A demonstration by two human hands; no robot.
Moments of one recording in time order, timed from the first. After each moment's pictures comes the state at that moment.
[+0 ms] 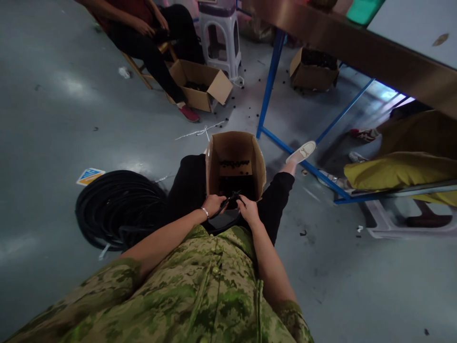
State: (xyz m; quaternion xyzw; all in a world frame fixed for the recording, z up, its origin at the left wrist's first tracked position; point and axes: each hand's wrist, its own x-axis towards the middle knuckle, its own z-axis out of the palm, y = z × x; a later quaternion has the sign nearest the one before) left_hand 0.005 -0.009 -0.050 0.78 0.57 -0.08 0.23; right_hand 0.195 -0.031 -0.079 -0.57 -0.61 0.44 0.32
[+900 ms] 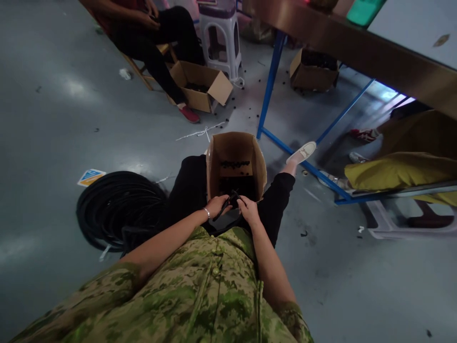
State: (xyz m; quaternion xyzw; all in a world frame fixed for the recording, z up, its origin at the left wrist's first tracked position) left_hand 0.007 -0.011 -0.051 0.76 0.56 0.02 0.34; right_hand 0.192 -0.031 -0.070 -0.55 -0.57 0.48 0.37
